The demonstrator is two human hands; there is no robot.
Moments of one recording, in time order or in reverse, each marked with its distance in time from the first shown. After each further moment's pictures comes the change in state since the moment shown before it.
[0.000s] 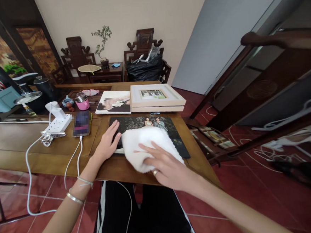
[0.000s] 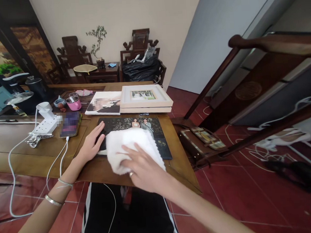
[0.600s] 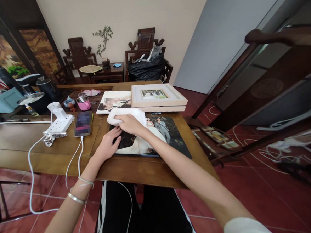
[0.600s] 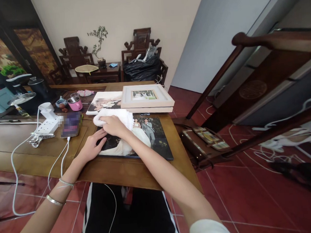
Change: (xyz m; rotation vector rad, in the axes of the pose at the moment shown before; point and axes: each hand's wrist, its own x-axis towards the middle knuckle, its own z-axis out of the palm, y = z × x) left_hand 0.001 -0.006 0.003 0.056 -0.069 -0.005; right_hand 0.165 0.054 0.002 0.192 0.216 0.160
